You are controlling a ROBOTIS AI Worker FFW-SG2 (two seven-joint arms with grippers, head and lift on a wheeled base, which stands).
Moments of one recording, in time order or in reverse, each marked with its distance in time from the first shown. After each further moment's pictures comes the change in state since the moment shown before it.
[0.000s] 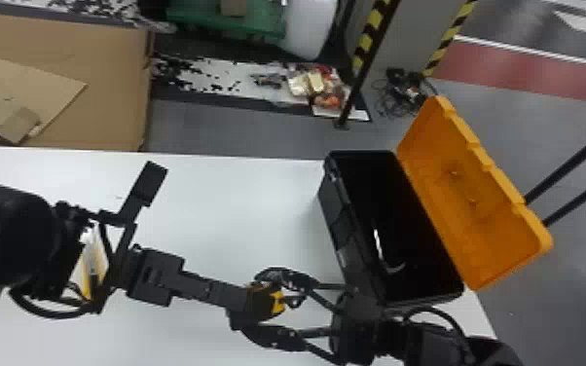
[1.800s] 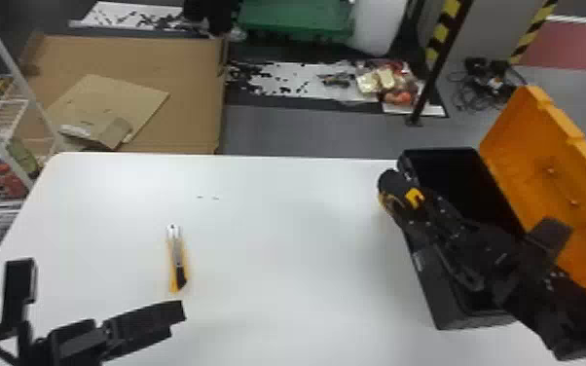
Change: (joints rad) left arm 0.488 -0.121 0.744 -0.224 0.019 0.000 0.058; right arm 0.010 0.083 -0.261 -0.170 -0.111 0.639 -0.287
